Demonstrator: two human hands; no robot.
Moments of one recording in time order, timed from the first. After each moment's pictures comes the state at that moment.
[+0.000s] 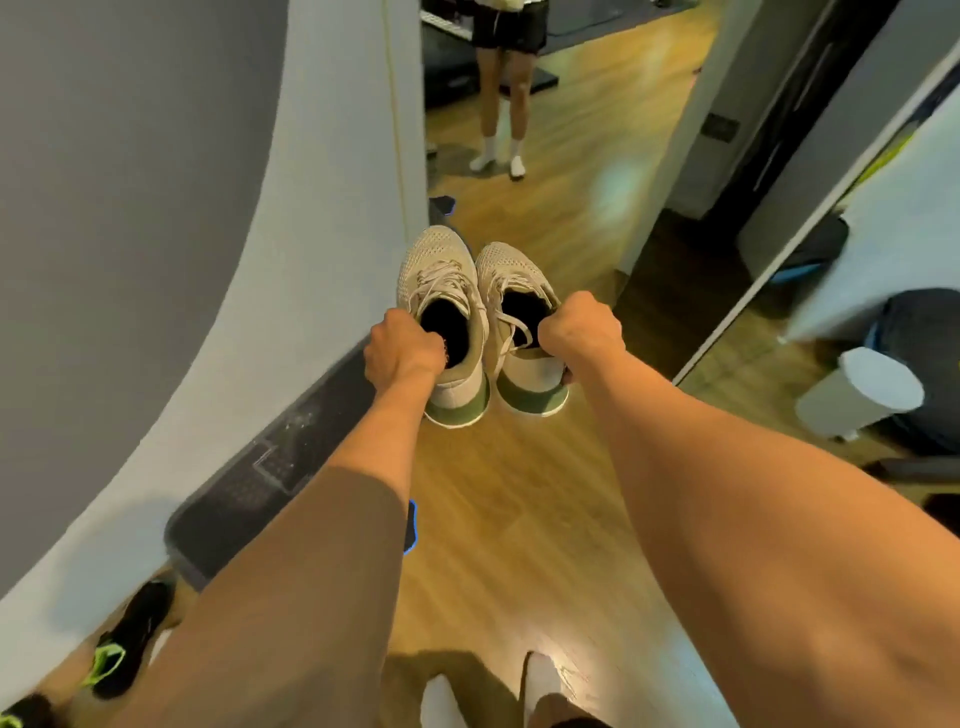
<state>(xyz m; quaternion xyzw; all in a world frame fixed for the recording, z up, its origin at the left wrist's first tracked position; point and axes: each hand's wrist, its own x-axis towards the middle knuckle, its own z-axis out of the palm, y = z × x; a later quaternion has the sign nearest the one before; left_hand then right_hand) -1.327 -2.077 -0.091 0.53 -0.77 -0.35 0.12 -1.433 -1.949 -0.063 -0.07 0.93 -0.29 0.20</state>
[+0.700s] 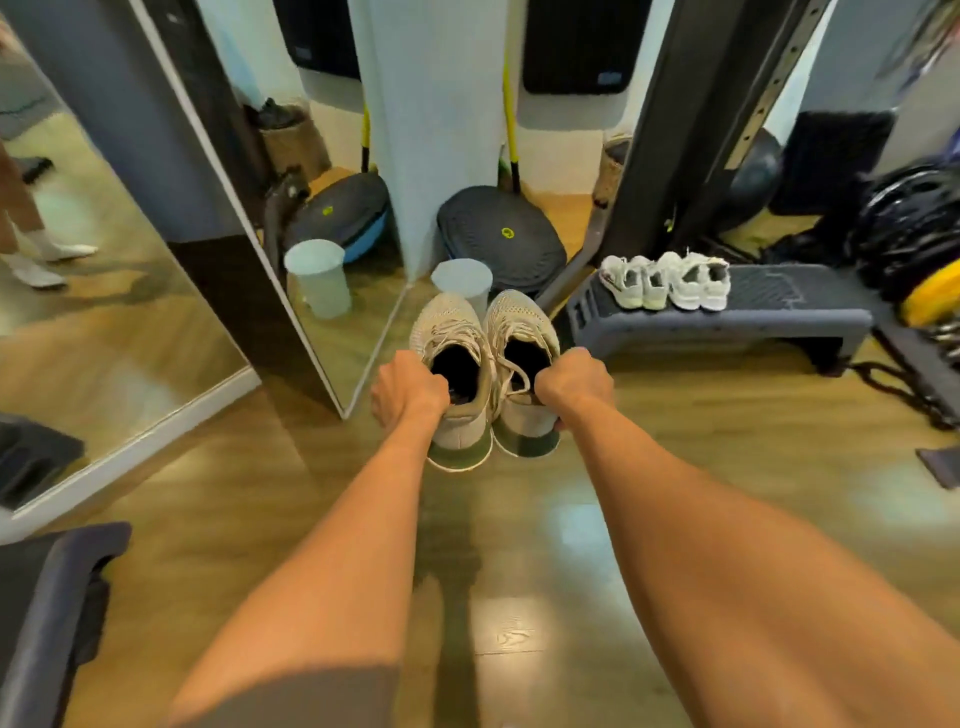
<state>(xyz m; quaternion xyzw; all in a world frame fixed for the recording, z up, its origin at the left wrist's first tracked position) -1.522 -1.474 -0.096 0.16 -0.93 -0.33 -0.03 -1.481 -1.320 -0.080 0.36 0.87 -0.34 0.05</state>
